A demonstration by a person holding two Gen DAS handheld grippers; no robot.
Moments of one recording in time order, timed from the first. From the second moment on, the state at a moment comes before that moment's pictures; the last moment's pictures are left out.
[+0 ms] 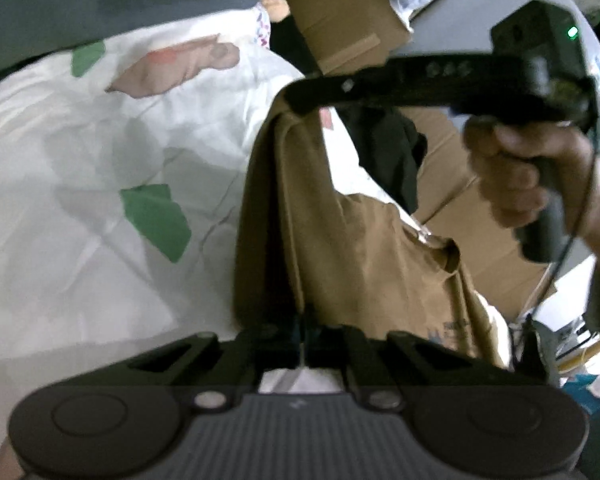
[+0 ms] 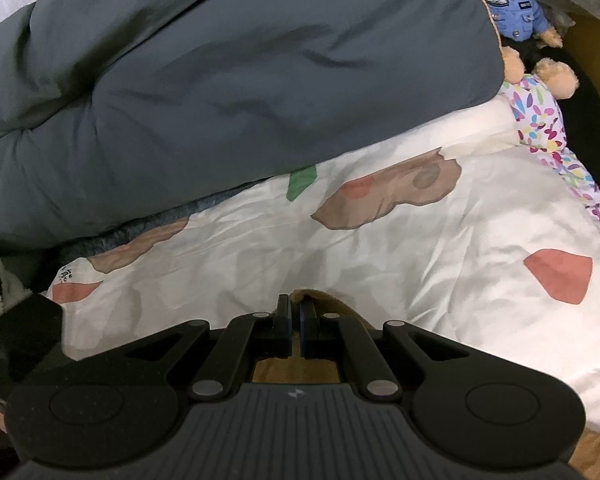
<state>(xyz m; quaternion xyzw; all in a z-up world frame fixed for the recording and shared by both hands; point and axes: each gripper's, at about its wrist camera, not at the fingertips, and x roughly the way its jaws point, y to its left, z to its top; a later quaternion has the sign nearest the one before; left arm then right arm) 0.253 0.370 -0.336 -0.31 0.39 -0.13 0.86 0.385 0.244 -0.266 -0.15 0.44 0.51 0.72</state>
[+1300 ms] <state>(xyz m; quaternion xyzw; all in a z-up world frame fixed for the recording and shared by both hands) 0.356 0.398 -0.344 -0.24 0.40 0.05 0.88 0.422 -0.059 -0.255 -0.08 0.44 0.30 0.84</state>
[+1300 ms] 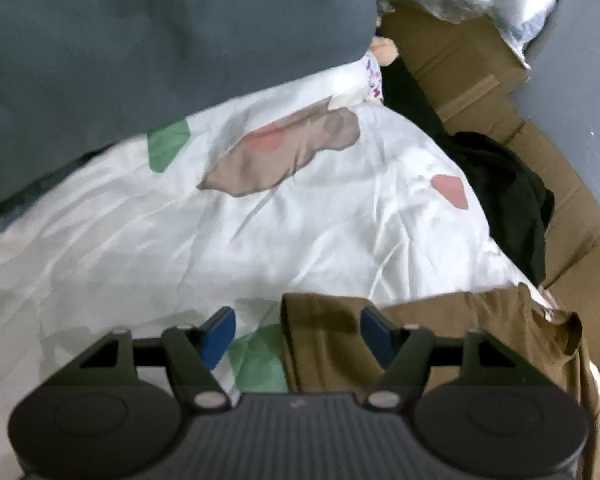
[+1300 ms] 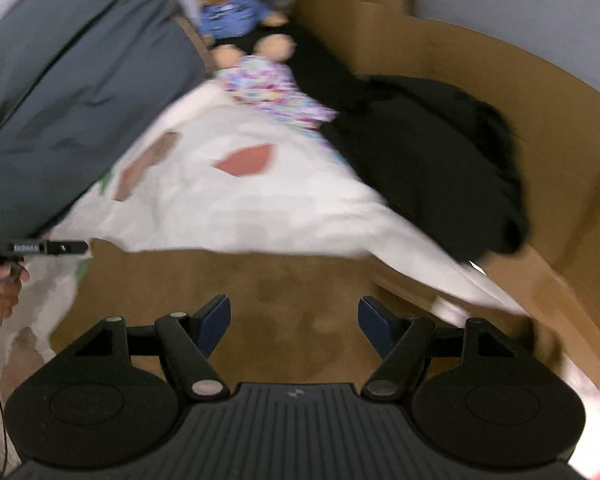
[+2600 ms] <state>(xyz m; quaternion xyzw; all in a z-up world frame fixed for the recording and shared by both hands) 0.392 0.302 -0.305 -0.15 0.40 0.01 0.91 0.418 -0.275 -0.324 -0.11 0.52 0.08 0.84</state>
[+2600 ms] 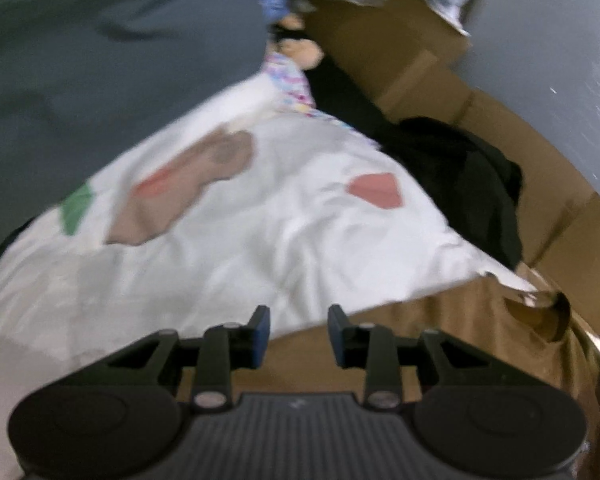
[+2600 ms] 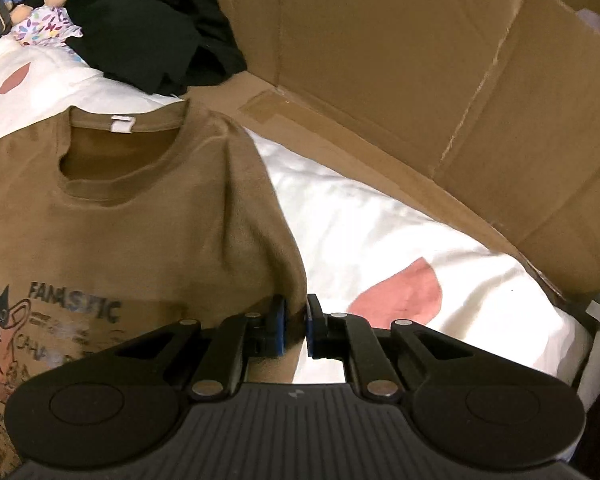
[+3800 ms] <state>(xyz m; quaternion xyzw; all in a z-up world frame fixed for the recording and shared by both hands) 0.346 0.300 -0.290 -0.16 0.40 0.00 0.90 0.292 -0.184 -0.281 -0.14 0.48 0.22 0.84</state>
